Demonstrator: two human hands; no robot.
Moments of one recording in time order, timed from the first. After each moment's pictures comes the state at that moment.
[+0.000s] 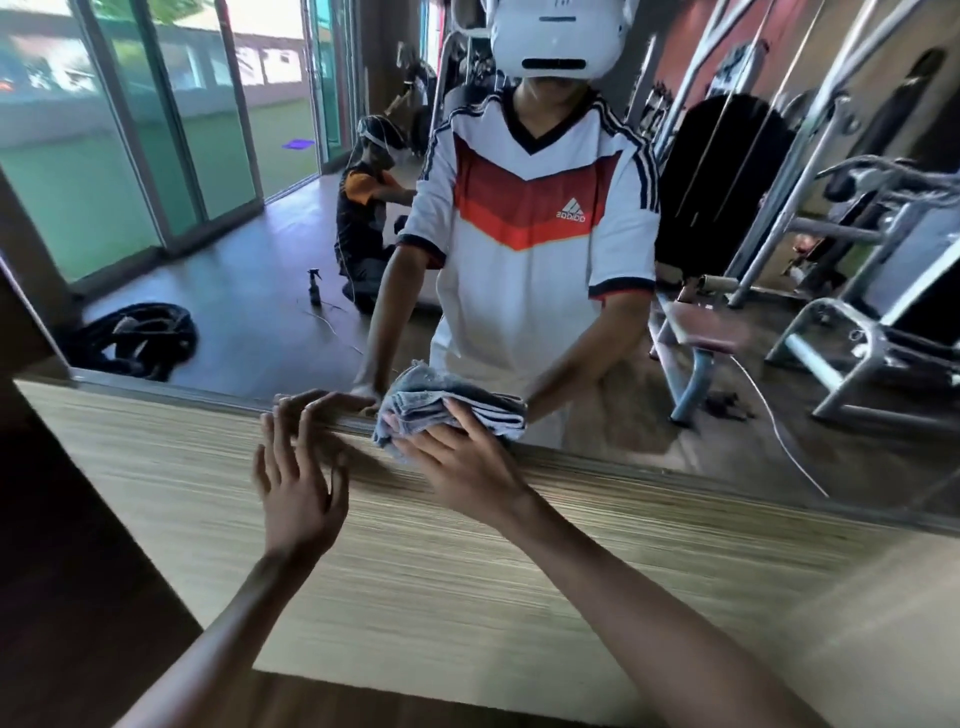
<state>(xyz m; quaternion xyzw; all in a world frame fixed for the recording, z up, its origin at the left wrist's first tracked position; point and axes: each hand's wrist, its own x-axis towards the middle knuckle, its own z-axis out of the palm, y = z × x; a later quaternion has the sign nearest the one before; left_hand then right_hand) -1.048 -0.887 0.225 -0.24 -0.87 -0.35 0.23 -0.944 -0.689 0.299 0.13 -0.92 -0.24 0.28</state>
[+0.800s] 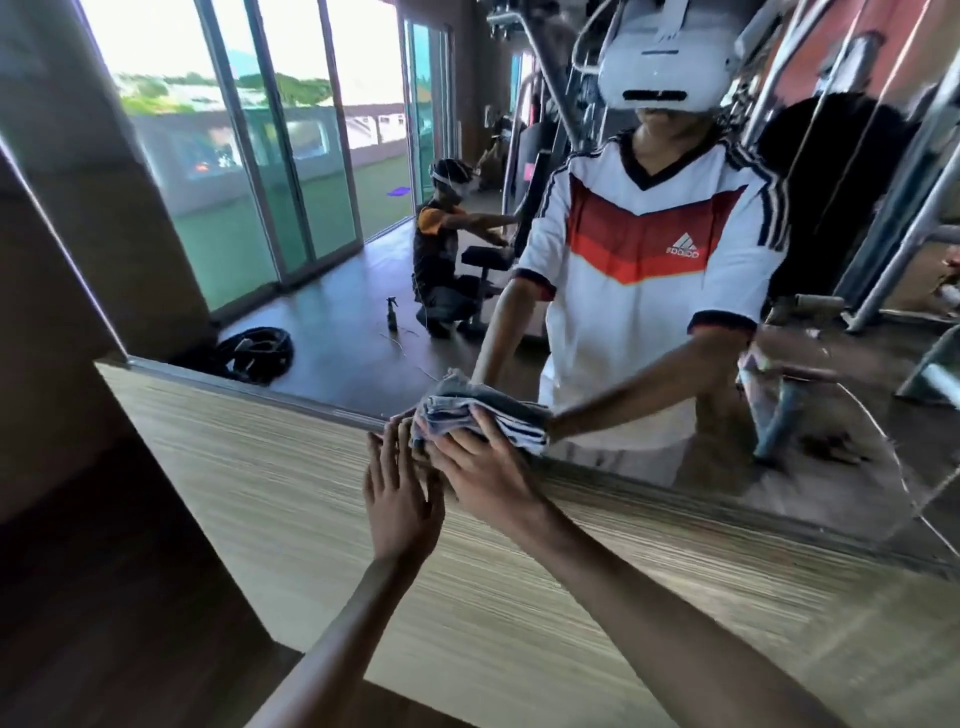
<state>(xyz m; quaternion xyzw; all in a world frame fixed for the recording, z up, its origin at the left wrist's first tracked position) -0.900 -0.737 0.239 -0.19 -0.89 -0.36 0.20 -0.858 -0.602 0.304 0.14 -0.89 -0.28 0.31</state>
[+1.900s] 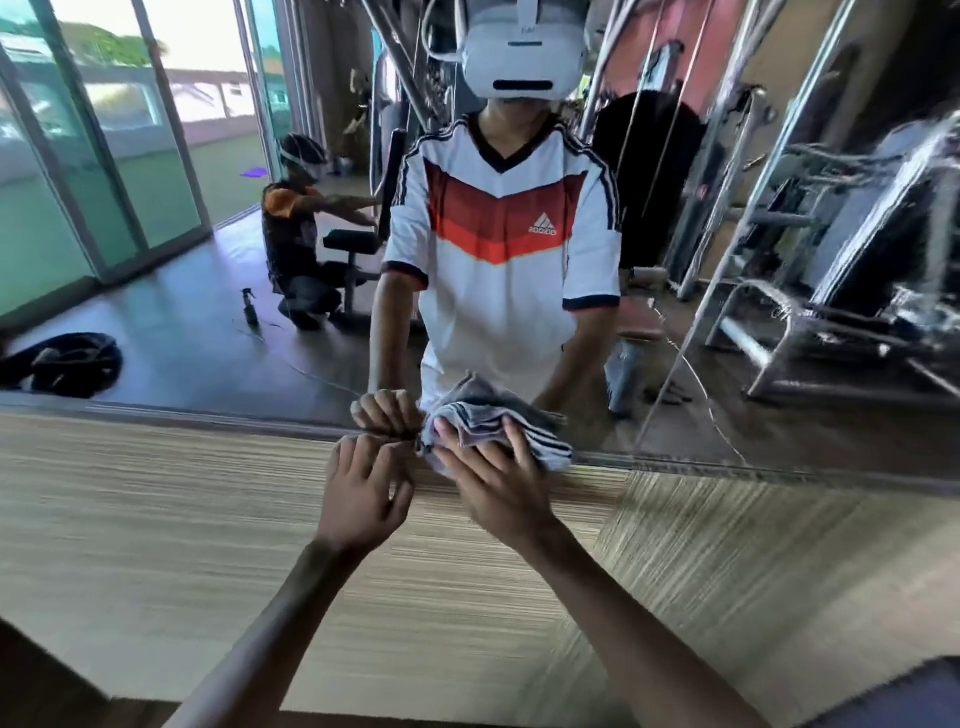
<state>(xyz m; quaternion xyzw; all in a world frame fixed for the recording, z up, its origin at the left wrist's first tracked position) -0.818 -0.608 0.243 -0.46 -0.74 -0.32 0.38 -0.698 -0.447 0.271 0.04 -0.88 -0.17 0.44</state>
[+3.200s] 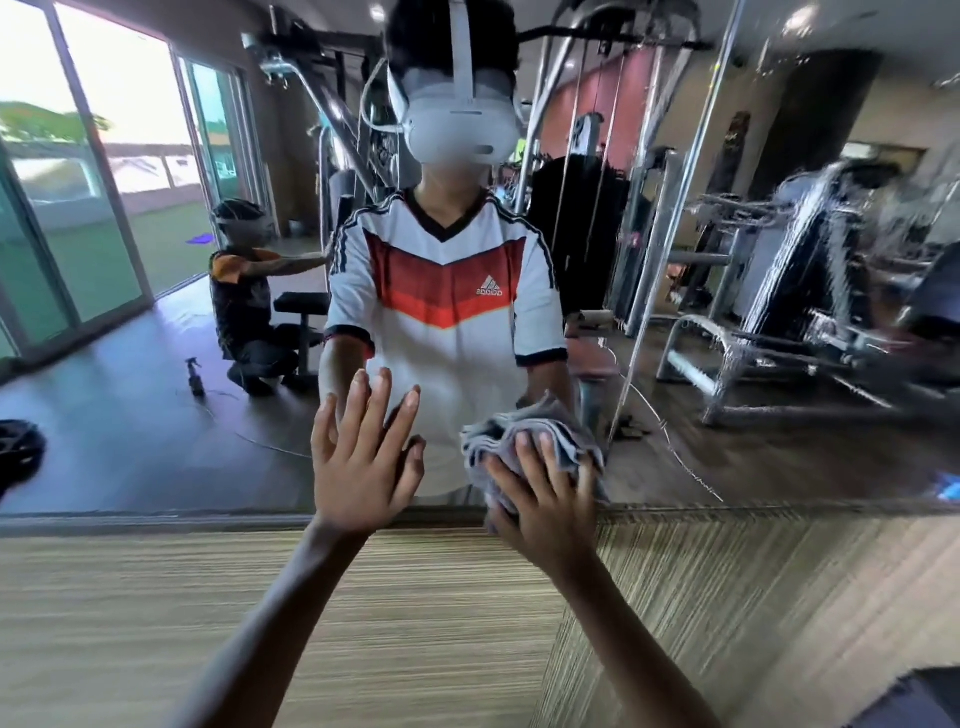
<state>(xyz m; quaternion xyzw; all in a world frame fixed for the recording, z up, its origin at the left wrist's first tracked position) -0.838 -0.531 0.337 -0.45 -0.63 -0.26 0.58 -0.662 -0.378 0.299 -0.12 -0.81 -0.23 0.52</state>
